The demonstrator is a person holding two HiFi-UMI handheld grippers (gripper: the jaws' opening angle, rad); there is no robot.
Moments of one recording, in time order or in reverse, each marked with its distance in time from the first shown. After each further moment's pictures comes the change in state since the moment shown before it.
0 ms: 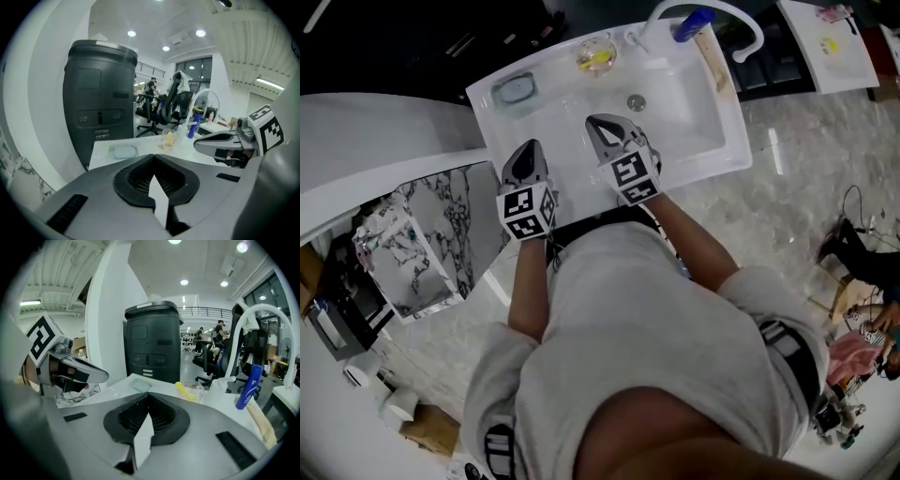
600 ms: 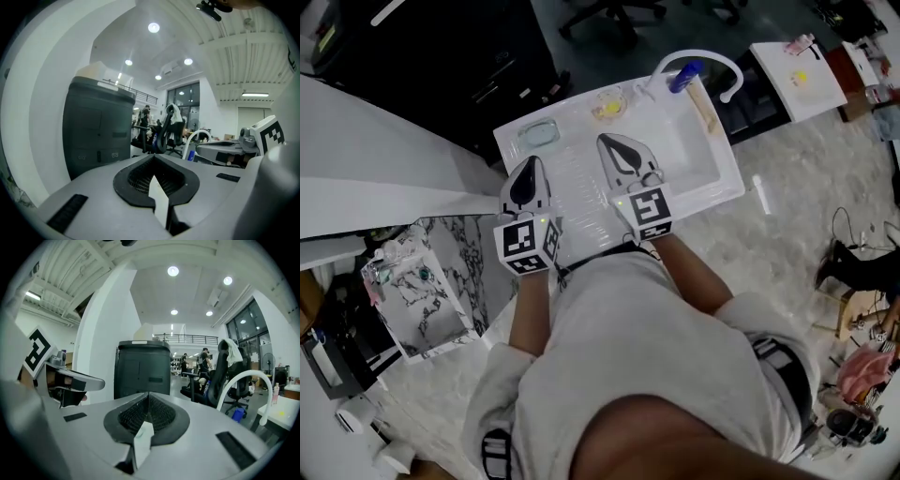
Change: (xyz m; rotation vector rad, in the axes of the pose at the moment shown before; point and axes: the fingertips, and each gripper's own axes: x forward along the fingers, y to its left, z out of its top) left arm -0.085 0.028 0.128 0.041 -0.331 -0.076; right arm -0.053 0.024 0.150 -0.009 -0.300 -0.206
